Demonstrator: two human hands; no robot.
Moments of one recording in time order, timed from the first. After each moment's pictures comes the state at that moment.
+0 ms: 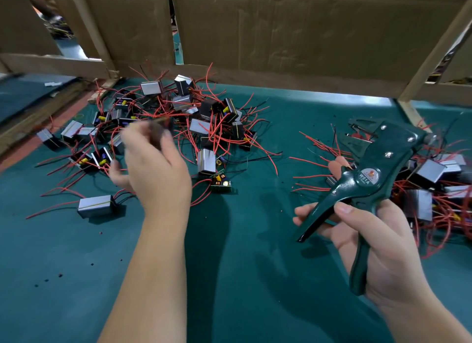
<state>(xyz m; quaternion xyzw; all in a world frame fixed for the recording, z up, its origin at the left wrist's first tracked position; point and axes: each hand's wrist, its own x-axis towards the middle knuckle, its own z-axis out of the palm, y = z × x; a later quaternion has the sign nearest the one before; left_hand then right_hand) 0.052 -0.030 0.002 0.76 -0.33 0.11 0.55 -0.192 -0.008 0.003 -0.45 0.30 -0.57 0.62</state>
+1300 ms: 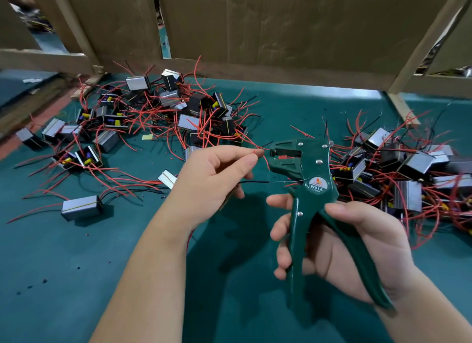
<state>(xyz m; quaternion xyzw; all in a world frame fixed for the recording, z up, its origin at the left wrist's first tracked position) 0.007 -0.019 0.020 0.50 -0.55 -0.40 0.53 -0.200 -0.012 0.020 -0.33 0.16 -0.25 0.90</state>
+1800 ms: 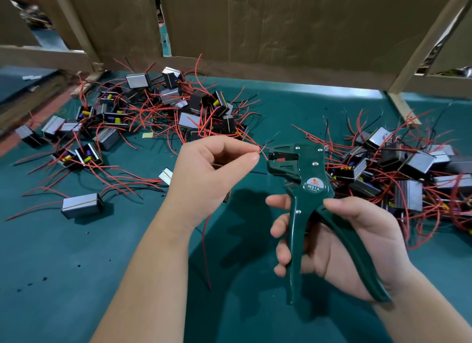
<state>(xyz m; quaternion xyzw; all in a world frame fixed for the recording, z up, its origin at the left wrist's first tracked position) 0.004 -0.017 0.026 0.48 -0.54 -0.34 0.60 -0.197 -0.012 0.021 -0.32 0.20 -0.25 0.89</state>
